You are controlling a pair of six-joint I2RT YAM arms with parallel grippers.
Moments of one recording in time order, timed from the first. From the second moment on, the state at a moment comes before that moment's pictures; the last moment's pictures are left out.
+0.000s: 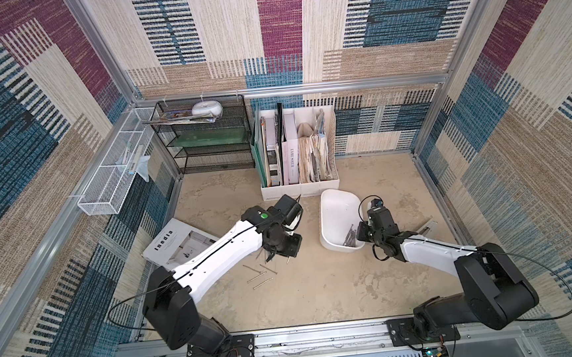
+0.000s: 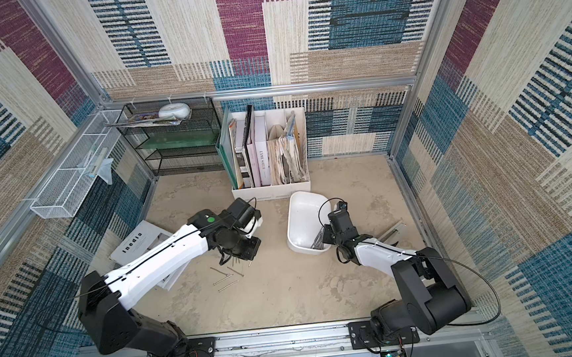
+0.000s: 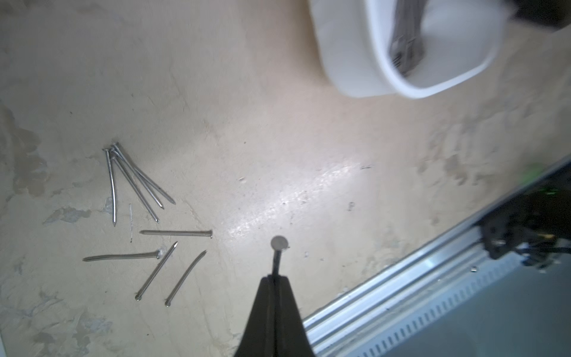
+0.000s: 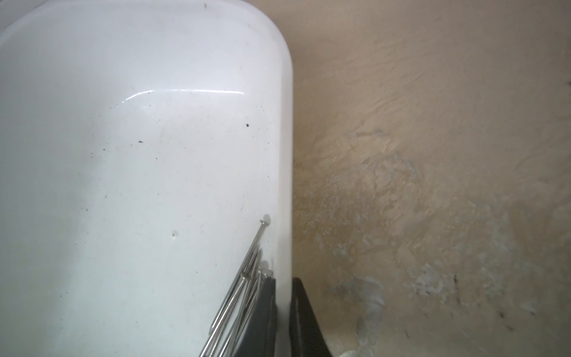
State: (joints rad) left arm -0.73 1.50 1.37 -1.08 0.14 -0.35; right arm 0.40 1.42 0.56 0.08 0.12 0.54
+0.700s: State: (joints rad) left arm -0.76 1.96 1.86 -1.03 0.30 -0.54; right arm 0.52 1.47 0.58 0.15 0.15 0.60
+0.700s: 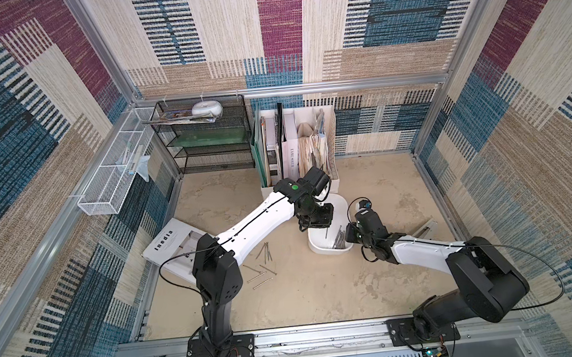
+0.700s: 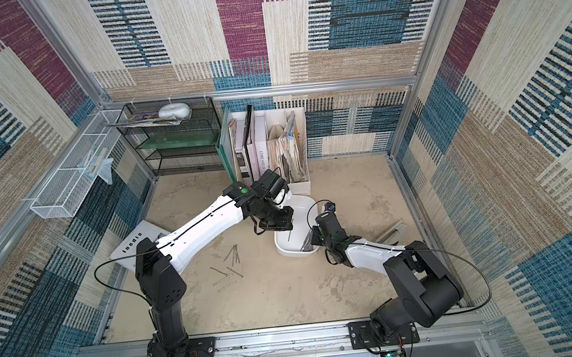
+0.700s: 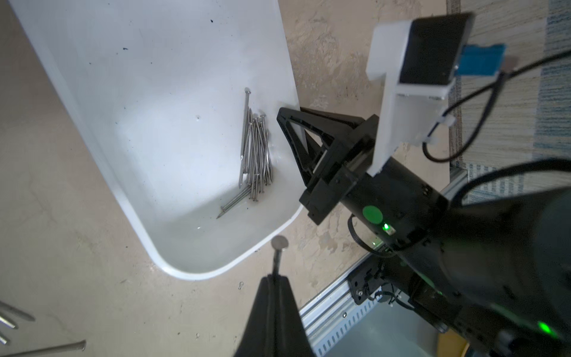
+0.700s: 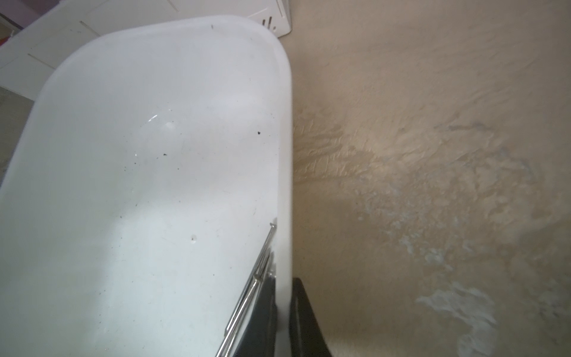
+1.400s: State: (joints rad) left arm -0.72 1.78 1.55 -0.93 0.30 -0.59; right arm 0.53 1.49 0.59 0.17 0.15 0.60
